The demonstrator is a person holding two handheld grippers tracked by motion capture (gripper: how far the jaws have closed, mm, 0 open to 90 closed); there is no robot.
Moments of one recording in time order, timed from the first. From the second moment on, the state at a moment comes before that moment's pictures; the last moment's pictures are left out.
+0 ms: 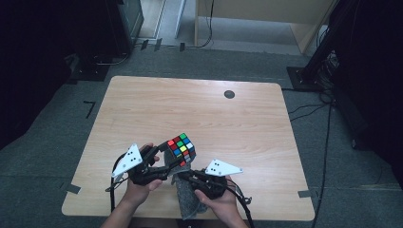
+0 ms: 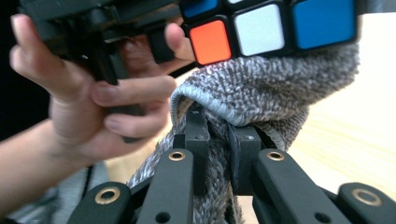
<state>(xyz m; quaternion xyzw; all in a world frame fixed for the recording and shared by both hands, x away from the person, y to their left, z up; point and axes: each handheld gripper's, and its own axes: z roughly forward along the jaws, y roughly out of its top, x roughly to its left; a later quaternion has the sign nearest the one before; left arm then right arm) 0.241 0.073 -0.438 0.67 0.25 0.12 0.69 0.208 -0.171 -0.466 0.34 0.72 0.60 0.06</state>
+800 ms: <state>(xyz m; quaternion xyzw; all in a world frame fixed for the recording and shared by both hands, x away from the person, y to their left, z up) 0.243 0.071 -0.440 0.68 0.25 0.12 0.68 0.214 -0.197 -0.468 0.41 0.66 0.62 0.10</state>
